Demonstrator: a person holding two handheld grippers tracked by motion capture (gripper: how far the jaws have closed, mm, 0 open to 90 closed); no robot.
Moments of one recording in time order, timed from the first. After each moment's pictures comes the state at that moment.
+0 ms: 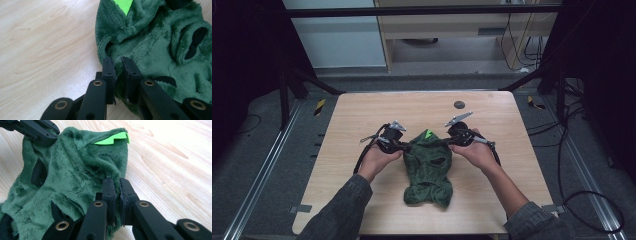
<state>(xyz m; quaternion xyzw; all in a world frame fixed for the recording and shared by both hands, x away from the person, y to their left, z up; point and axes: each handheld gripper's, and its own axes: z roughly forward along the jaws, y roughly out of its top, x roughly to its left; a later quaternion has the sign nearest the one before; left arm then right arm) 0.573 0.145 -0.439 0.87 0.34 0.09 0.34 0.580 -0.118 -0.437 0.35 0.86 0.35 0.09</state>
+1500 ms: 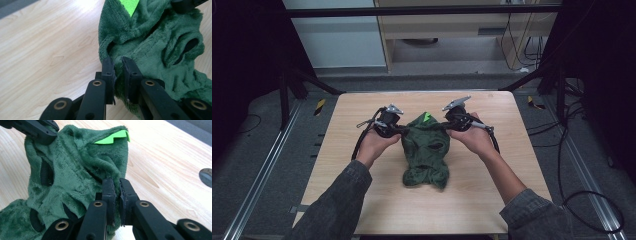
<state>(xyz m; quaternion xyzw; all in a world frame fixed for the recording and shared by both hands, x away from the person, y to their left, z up) 0.596 0.147 -0.395 0.86 0.34 0.13 0.35 0.601 -0.110 -0.394 0.34 0.86 0.36 0.14</state>
